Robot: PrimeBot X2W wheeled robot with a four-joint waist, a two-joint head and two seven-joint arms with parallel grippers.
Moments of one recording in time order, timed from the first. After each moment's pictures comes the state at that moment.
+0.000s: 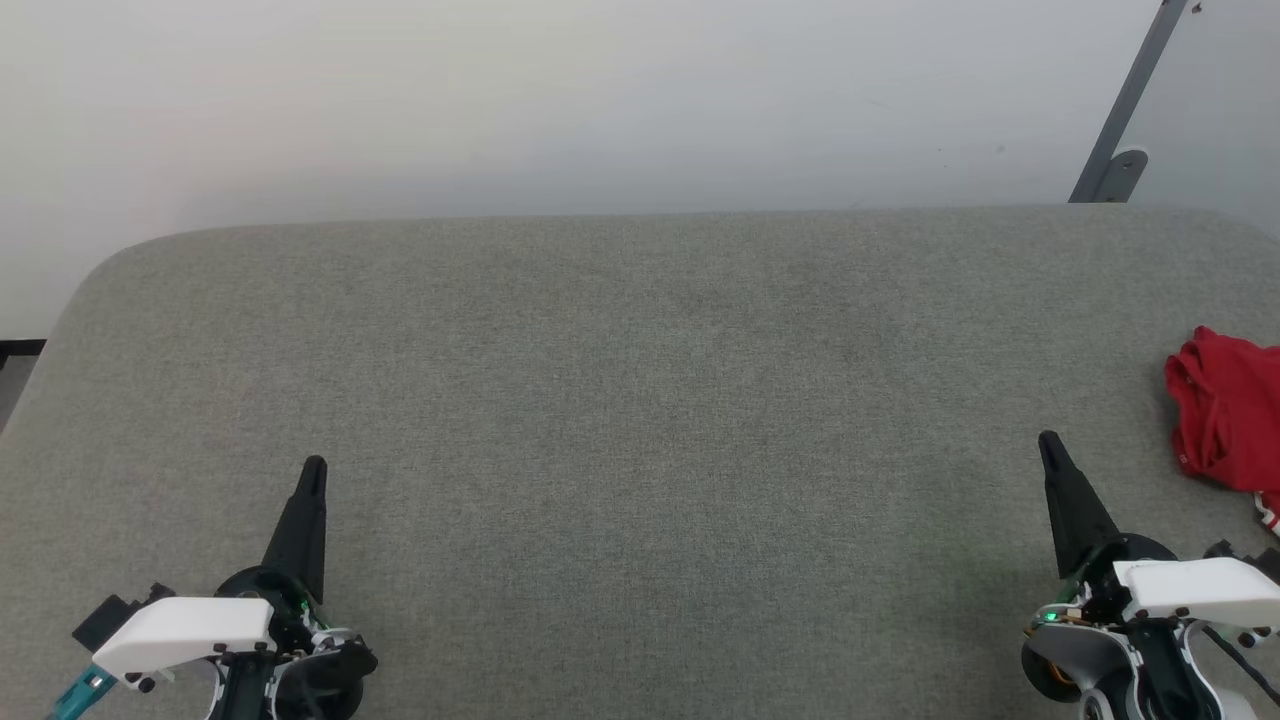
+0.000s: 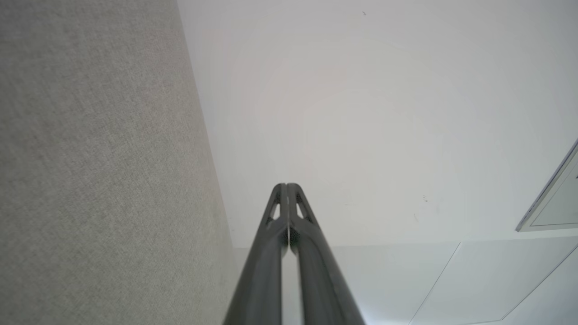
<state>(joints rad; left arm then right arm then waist) -0.10 0.05 0.11 0.25 -1.62 -0.13 0.11 -0.11 -0.05 -0.11 0.25 1.61 0.13 0.11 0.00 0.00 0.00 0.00</state>
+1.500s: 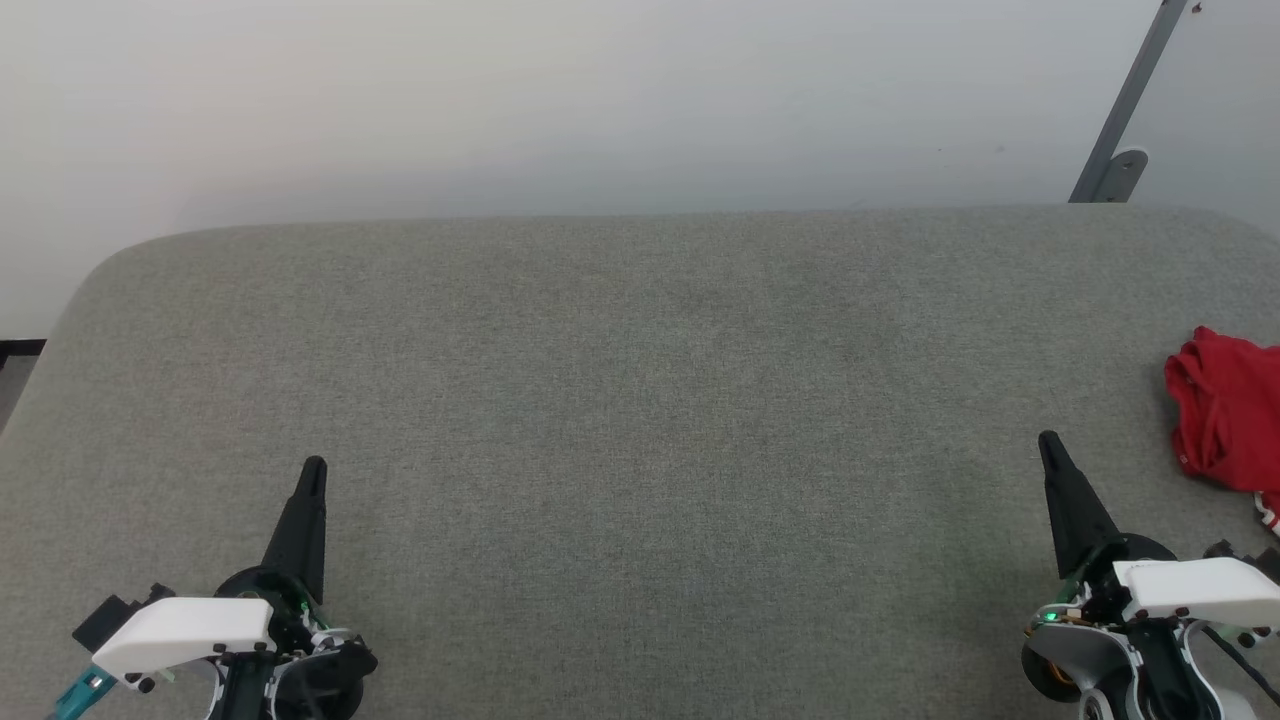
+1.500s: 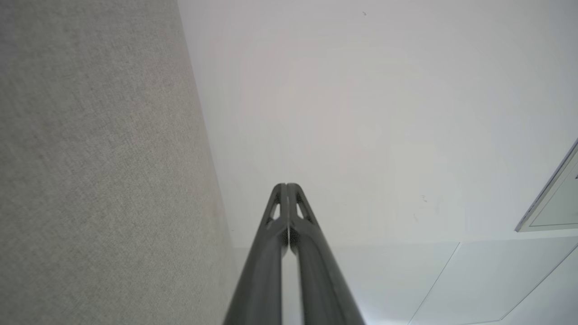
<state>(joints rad) -0.10 0.05 0.11 0.25 -1.62 -0.13 0.11 -0.11 -0.05 -0.11 0.25 1.61 0.13 0.11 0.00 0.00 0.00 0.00</state>
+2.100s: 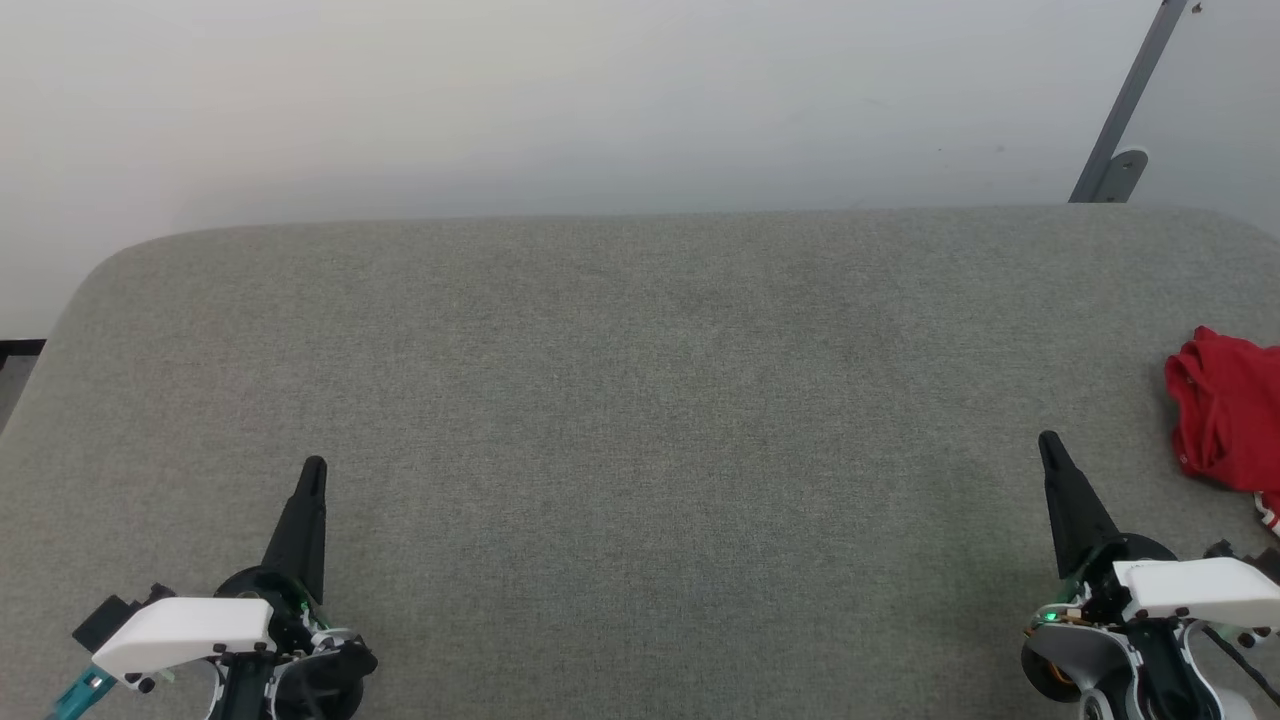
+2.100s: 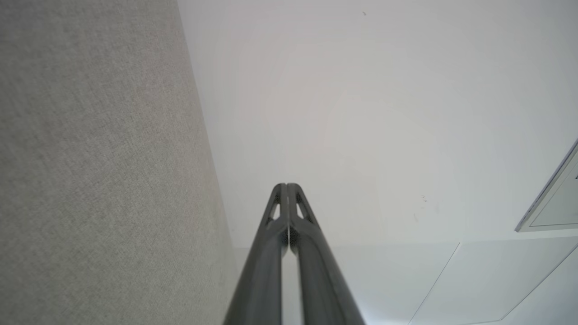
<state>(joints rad) -0.10 0.05 0.11 0.25 -1.62 -0.13 0.11 -0.11 -0.05 -0.11 0.25 1.61 0.13 0.11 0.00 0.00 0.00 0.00</state>
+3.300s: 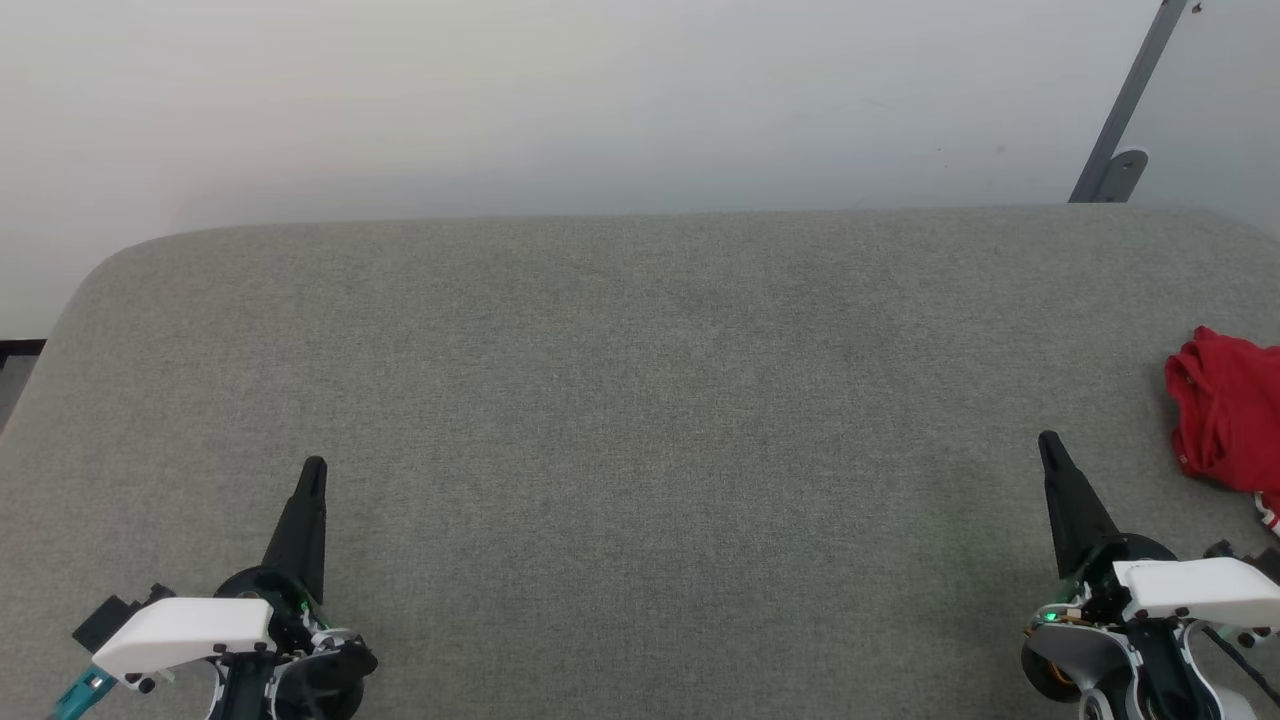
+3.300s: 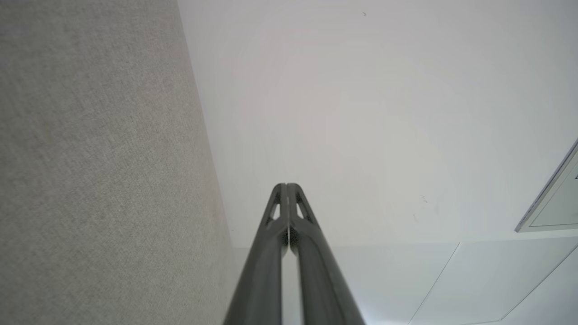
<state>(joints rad) -0.10 0.05 0.11 0.25 -1.62 -0.13 0.11 -0.11 -0.05 -0.11 0.25 1.61 0.13 0.11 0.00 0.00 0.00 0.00</state>
